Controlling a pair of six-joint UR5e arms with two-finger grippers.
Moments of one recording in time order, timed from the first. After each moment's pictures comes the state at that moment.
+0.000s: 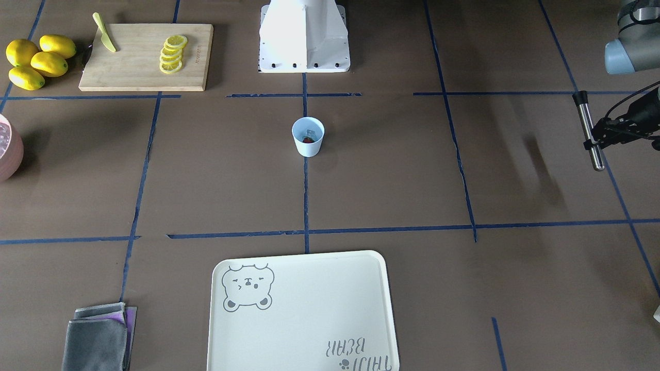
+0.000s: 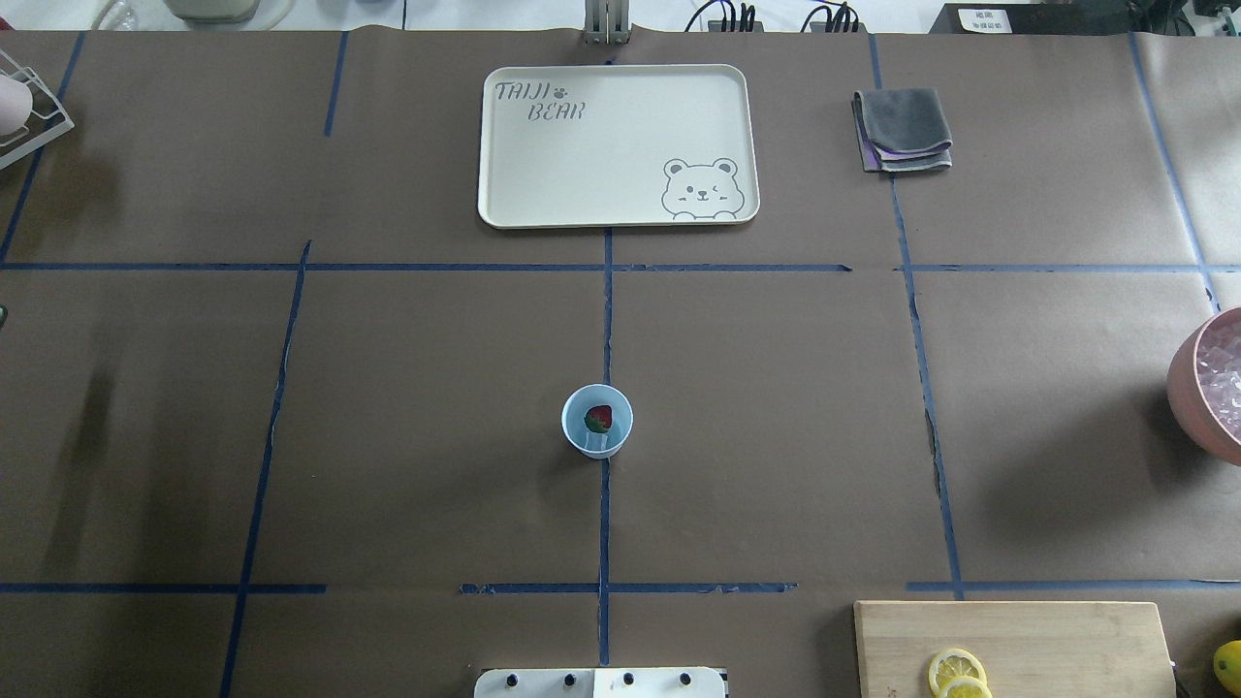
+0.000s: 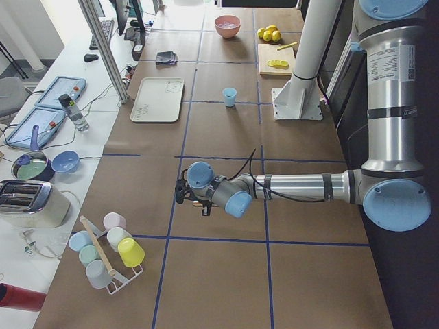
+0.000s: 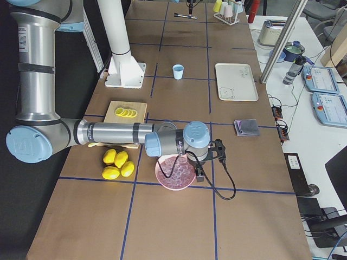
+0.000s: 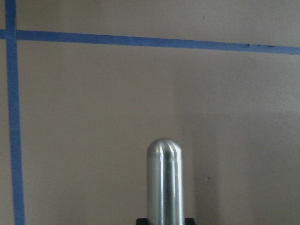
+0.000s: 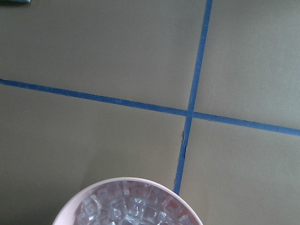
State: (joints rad) left arm -1.24 -1.46 -1.55 -2.14 -2.46 -0.53; right arm 1.57 -1.63 1.66 -1.43 2.43 -0.05
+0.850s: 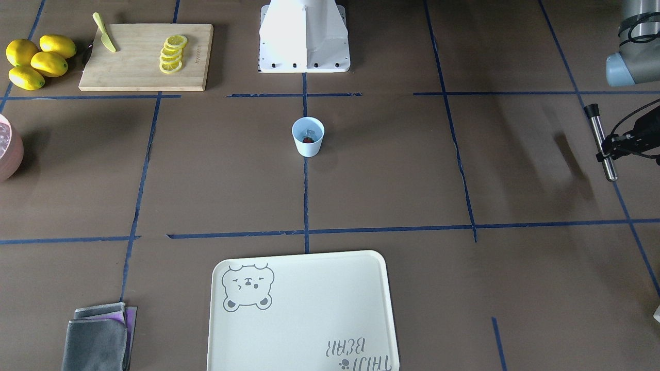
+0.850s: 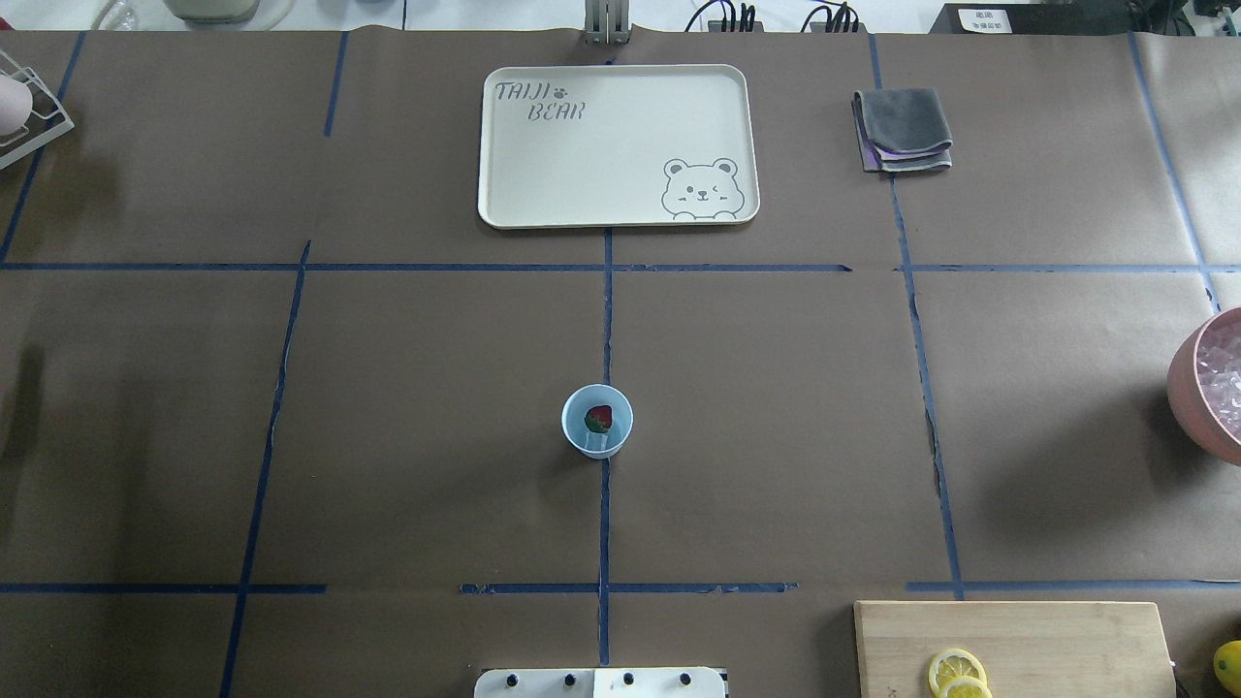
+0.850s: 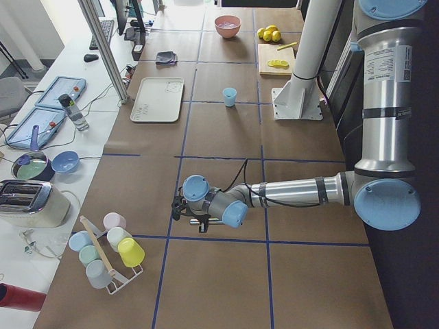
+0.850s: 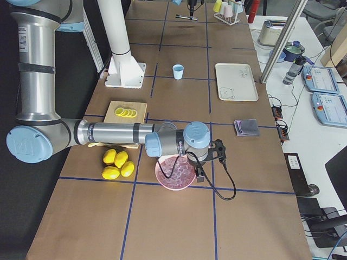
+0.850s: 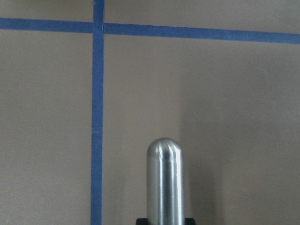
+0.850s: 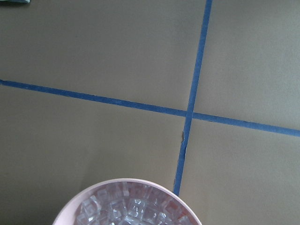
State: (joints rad) left arm -1.23 -1.51 -1.43 -2.13 -2.36 -0.50; right arm 1.57 -1.63 1.66 -1.43 2.43 -0.05
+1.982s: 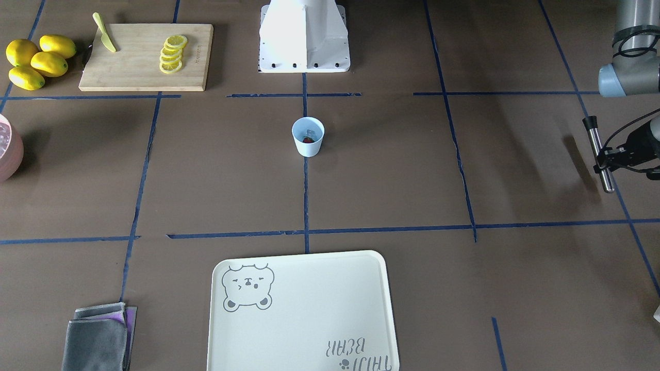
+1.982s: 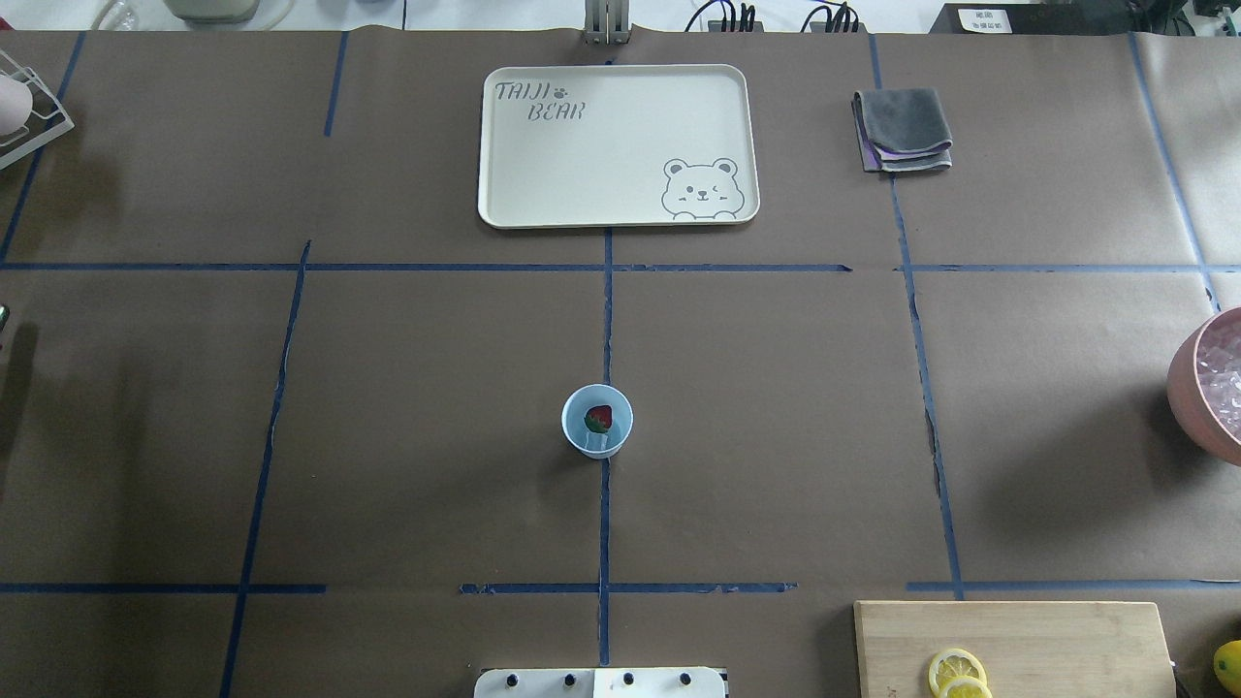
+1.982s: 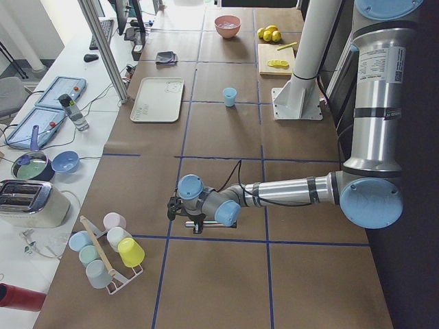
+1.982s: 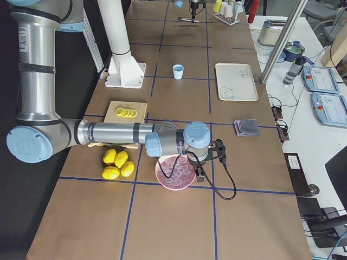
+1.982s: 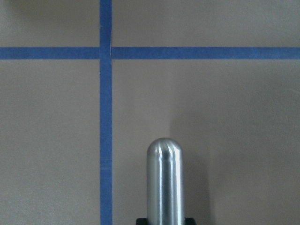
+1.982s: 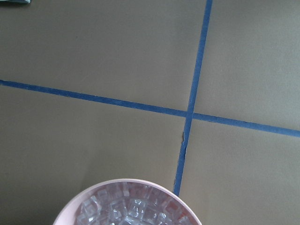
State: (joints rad) left arm -1.19 -1.56 -1.36 -2.14 -2.31 -0.50; right arm 1.57 -1.63 1.66 -1.43 2.43 -0.05
